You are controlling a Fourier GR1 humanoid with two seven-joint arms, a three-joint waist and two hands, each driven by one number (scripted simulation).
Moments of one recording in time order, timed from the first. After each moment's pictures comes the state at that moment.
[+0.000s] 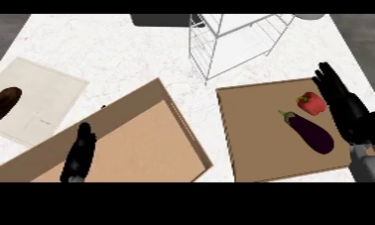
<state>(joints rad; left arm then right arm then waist) 0.05 0.32 -0.30 -1.38 0.08 0.30 0.20 -0.12 -0.51 0.12 -1.34 -0.38 -0.05 -0.13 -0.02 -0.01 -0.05</state>
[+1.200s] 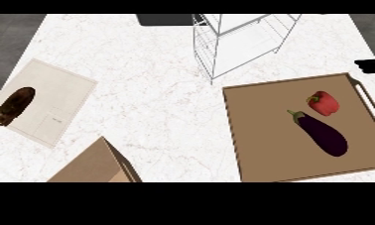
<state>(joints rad) 0.68 0.47 -0.30 -1.82 0.27 0.40 0.36 -0.34 -1.03 0.17 -1.12 -0.19 0.63 -0.40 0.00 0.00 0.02</state>
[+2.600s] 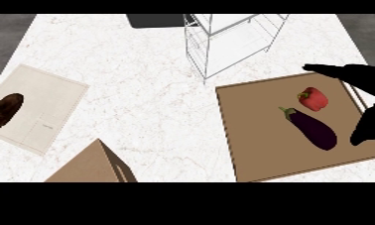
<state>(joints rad) 0.66 0.57 -0.37 -1.79 0.48 0.40 0.36 -0.48 -0.96 0.43 -1.32 0.13 0.56 0.00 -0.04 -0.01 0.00</state>
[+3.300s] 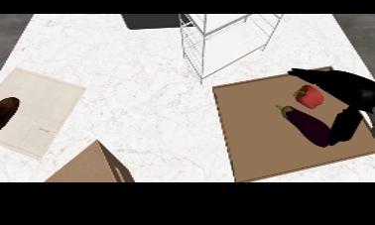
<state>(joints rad) 0.66 0.60 -0.39 -1.79 0.54 0.41 0.35 -0.47 -0.87 0.50 -1.37 0.25 0.46 0.15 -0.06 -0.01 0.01</state>
